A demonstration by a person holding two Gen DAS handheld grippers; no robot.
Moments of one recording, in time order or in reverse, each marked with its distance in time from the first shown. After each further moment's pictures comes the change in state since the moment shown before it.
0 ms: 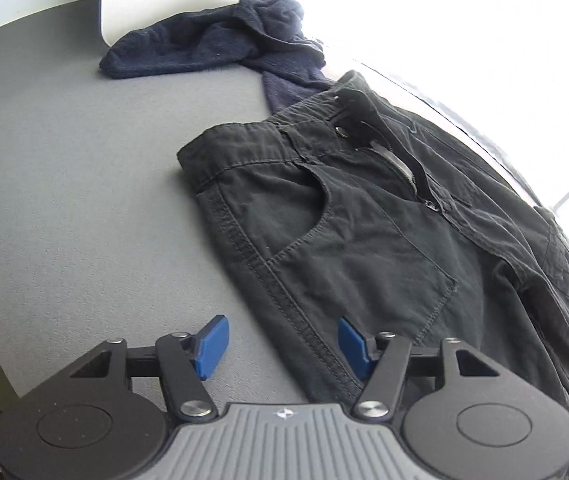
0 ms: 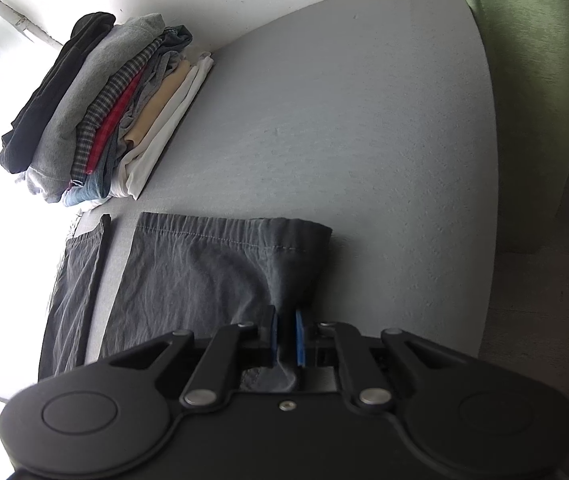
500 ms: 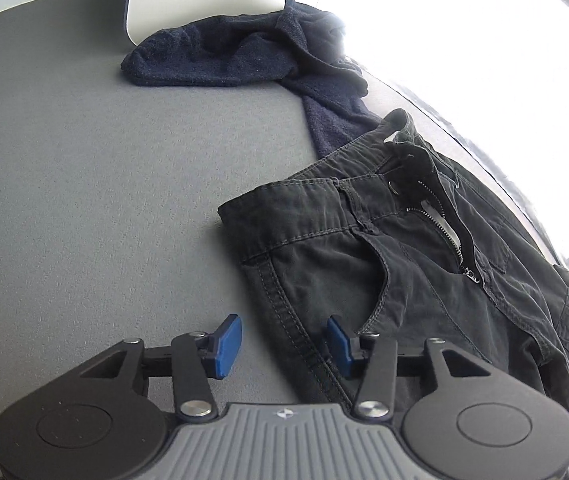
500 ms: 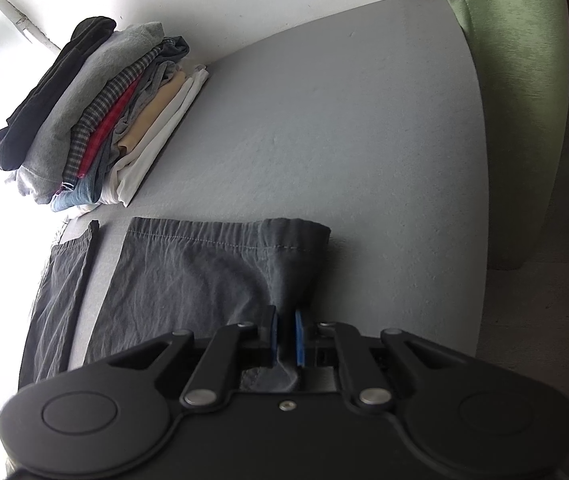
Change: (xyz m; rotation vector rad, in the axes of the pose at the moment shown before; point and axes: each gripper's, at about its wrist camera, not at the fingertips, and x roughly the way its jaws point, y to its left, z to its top) left arm 0.029 0.027 0.047 -0.059 -0.015 -0.018; right arm -0.001 0.015 -0.017 -0.019 -0.077 -0.068
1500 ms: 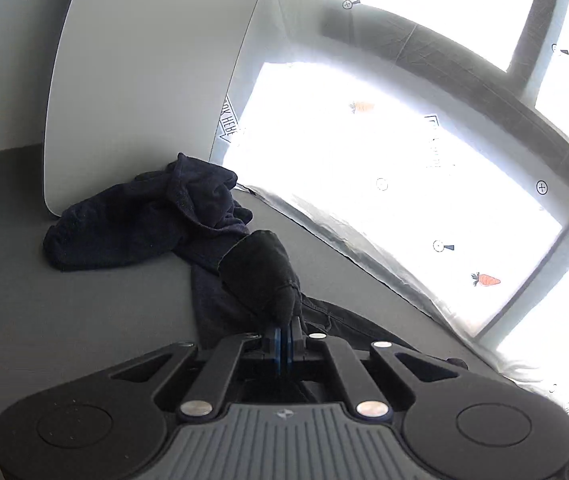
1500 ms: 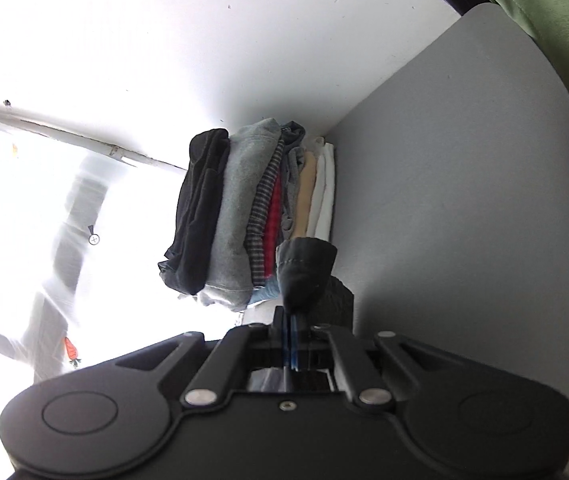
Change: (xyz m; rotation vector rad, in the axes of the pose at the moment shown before) left arm -0.103 -0.063 0.070 0.074 -0.300 -0.201; right arm -0.081 0.060 0.054 0.360 -0.128 0.502
